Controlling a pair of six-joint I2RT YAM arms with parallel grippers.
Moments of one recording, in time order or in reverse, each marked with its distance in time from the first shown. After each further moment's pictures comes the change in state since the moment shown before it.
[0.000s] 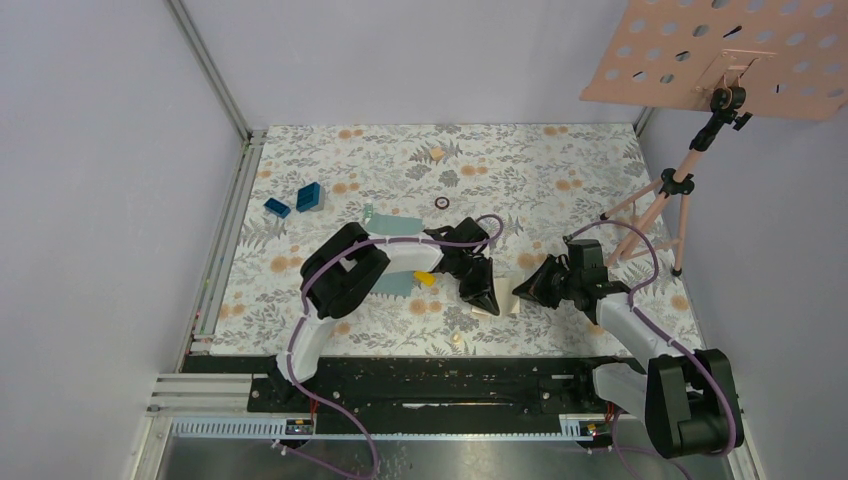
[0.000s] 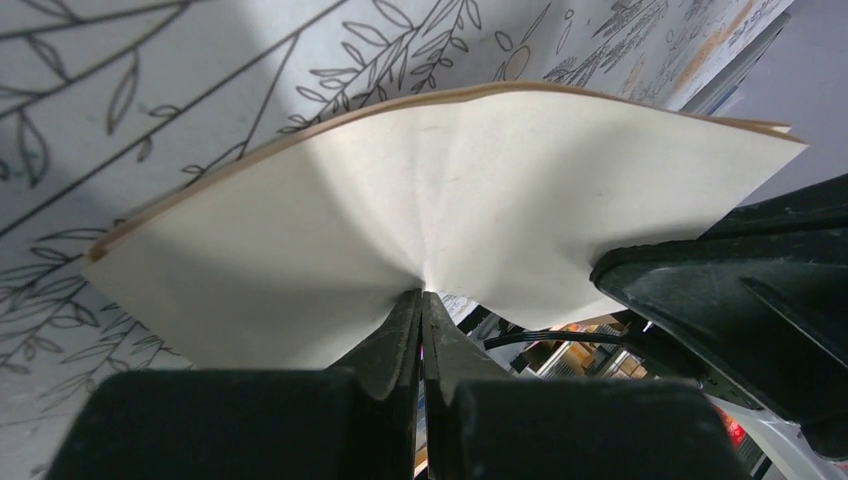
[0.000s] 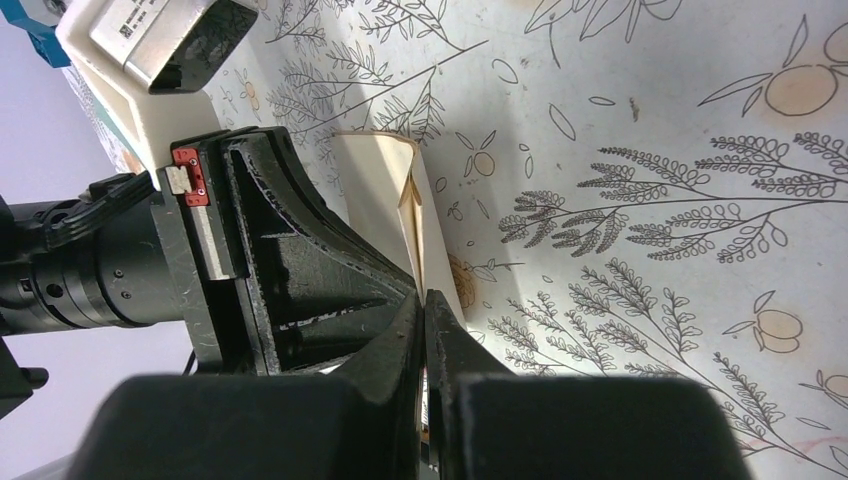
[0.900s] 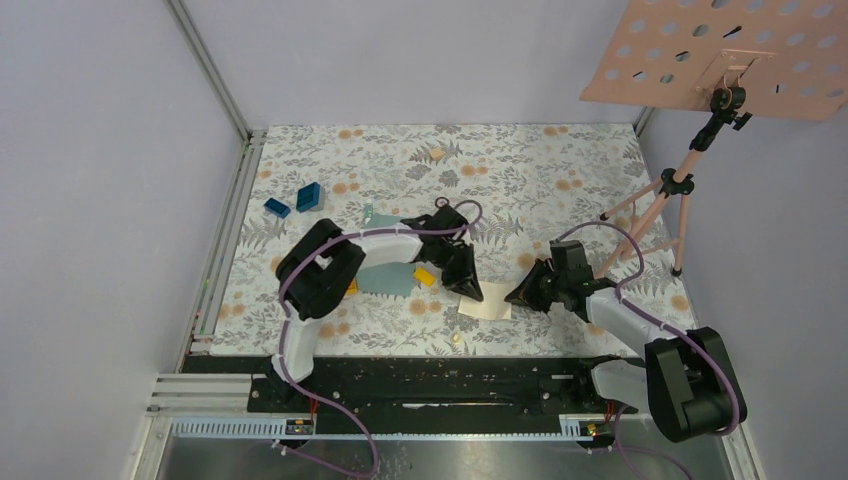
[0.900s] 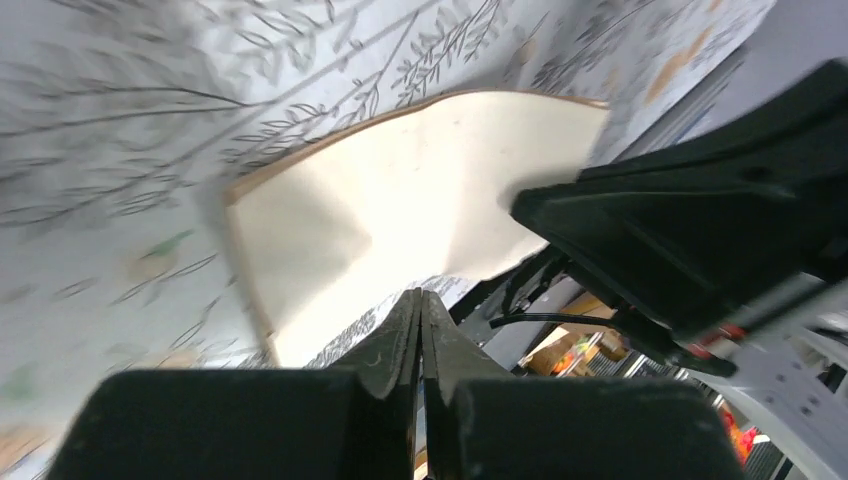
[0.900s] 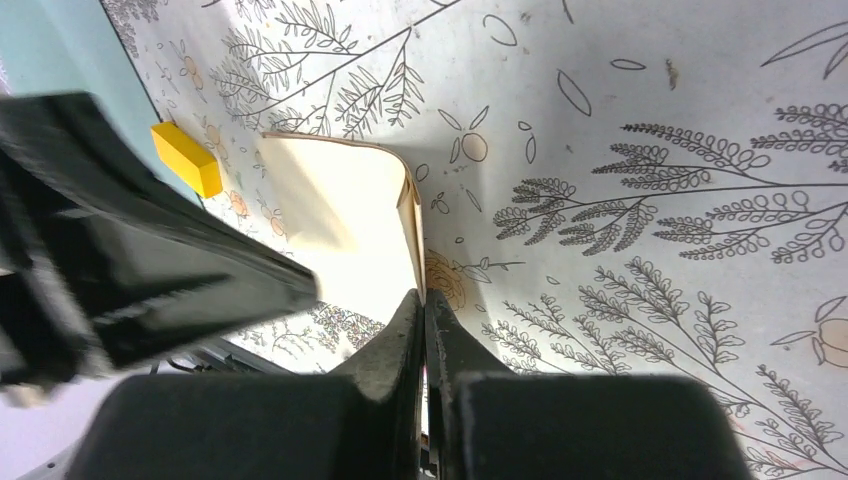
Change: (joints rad) left arm 0.069 -0.101 -0.072 -0.039 -0.018 0.045; right arm 0.117 0.077 0.004 0.031 0.079 0.054
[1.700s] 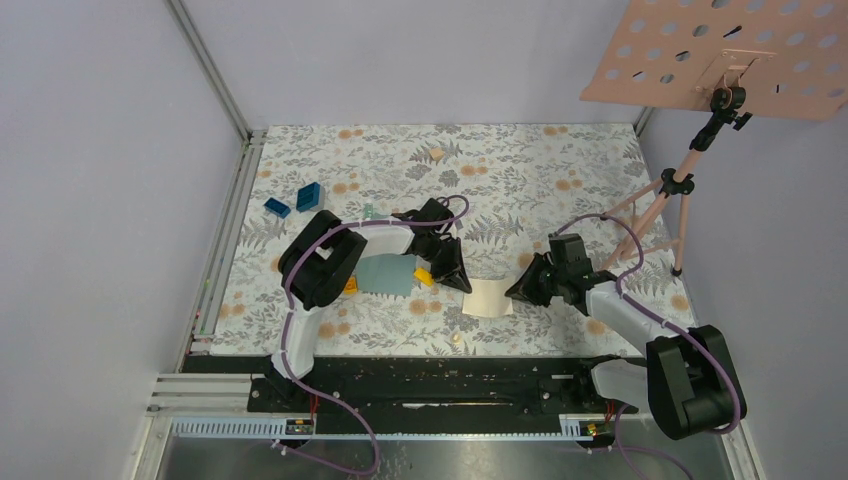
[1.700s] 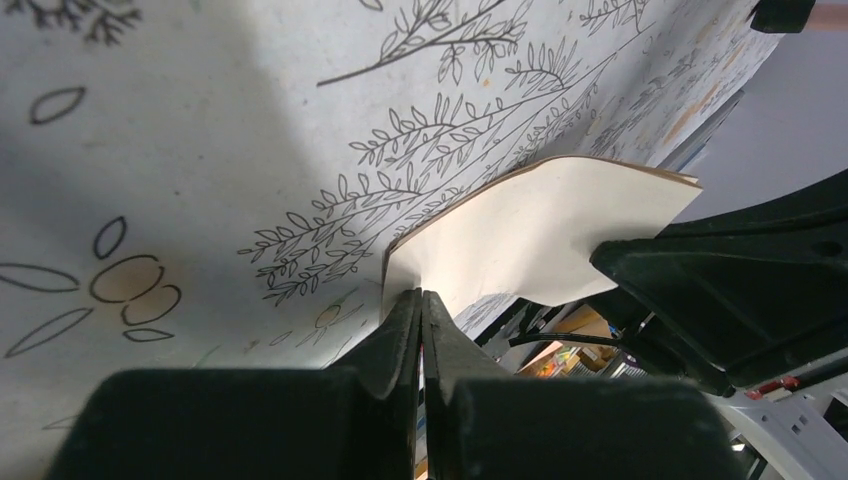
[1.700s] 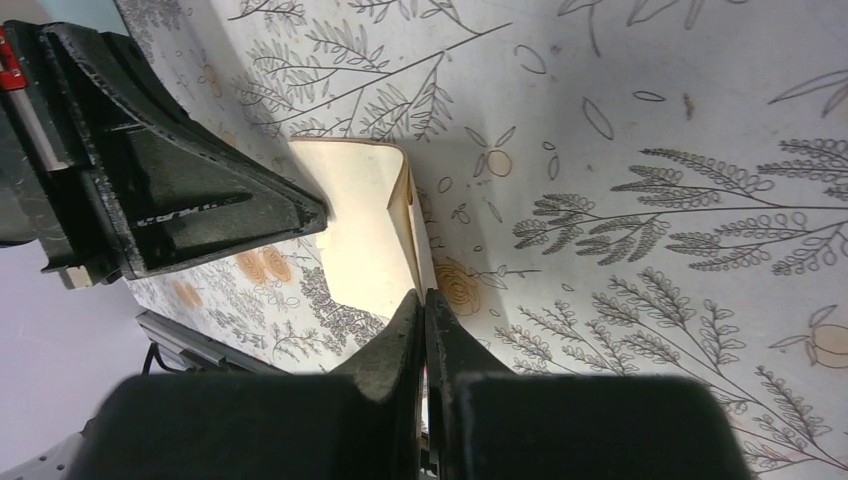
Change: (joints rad) left arm 0.116 0.042 -0.011 0.013 0.029 0.049; right arm 0.002 0.017 0.058 -0.060 0.023 -0.037
